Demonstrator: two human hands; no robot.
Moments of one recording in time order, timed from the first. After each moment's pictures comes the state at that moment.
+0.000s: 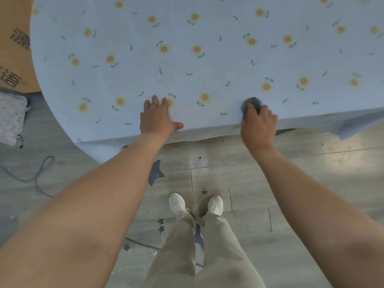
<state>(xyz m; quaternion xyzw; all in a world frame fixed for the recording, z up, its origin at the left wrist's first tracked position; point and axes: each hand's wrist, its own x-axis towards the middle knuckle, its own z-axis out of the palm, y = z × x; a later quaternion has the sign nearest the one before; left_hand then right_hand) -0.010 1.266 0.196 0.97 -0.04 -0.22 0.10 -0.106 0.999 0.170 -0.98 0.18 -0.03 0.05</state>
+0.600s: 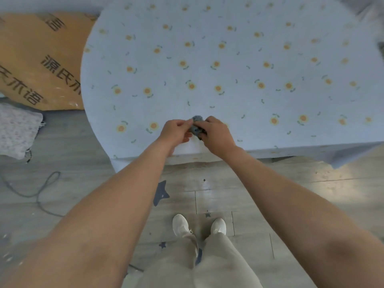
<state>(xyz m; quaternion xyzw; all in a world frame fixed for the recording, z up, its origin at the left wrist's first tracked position) 0.007 1.315 0.282 0.75 0.12 -0.30 0.58 -0.031 1.157 0.267 -0.96 -0.04 0.04 0.26</state>
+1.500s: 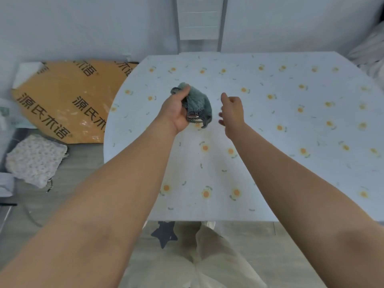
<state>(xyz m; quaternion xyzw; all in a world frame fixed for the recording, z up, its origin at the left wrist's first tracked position) 0.248 1.283 0.420 0.44 0.19 -0.23 0.85 0.230 1.130 0.385 -0.67 0.31 0.03 0.68</state>
